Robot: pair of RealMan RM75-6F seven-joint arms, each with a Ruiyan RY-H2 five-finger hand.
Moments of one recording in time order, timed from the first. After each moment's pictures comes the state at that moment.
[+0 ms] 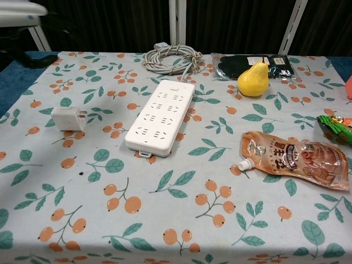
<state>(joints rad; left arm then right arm) -0.70 -1.20 -0.21 -1.49 1.53 0.80 -0.08 0.18 -1.04 0.06 -1.63 -1.55 1.40 0.17</state>
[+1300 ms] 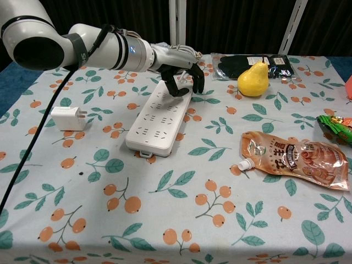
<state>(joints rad) -1.35 -1.82 -0.11 -0.70 1.56 0.38 -0.57 0.15 -1.06 0.06 -1.62 -1.48 1.39 0.19</state>
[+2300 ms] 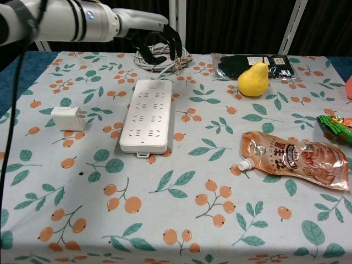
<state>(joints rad) -1.22 -1.61 -0.14 -0.91 1.44 0.56 -0.43 0.15 -1.06 0.06 -1.60 -1.50 1.39 0.21</state>
